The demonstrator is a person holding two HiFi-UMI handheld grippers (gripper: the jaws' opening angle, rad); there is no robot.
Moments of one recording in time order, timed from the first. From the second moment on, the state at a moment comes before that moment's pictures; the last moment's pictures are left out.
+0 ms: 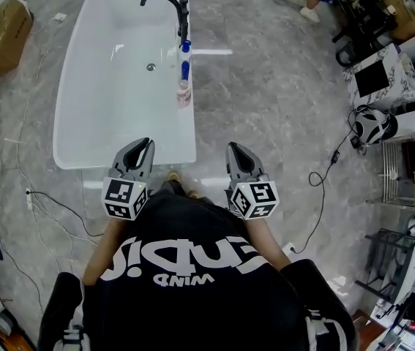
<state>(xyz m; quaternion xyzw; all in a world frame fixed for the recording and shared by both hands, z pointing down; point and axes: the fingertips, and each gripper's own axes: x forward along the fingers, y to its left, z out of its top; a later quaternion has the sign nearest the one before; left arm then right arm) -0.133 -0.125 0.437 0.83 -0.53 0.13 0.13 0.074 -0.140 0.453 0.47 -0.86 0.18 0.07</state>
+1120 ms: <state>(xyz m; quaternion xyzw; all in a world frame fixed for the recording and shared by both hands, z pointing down) -0.151 -0.136 0.420 0.81 -0.57 0.08 0.14 0.086 -0.153 0.440 0.50 -0.85 0.15 0.06</state>
